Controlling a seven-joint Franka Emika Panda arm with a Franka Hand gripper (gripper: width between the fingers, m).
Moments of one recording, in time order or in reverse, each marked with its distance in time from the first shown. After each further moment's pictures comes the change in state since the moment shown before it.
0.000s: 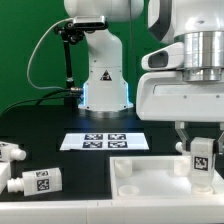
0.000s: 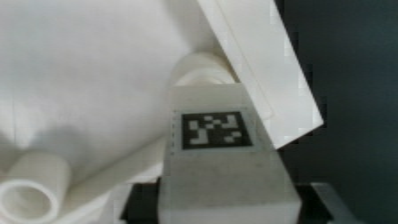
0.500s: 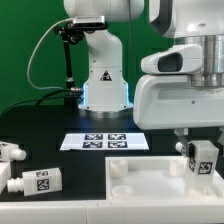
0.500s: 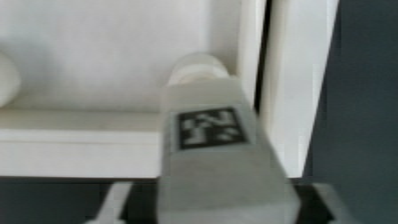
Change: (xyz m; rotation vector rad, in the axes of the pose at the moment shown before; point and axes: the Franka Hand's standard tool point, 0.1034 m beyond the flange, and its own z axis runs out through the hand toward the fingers) arm 0.011 -0.005 0.004 -0.024 -0.129 -0.595
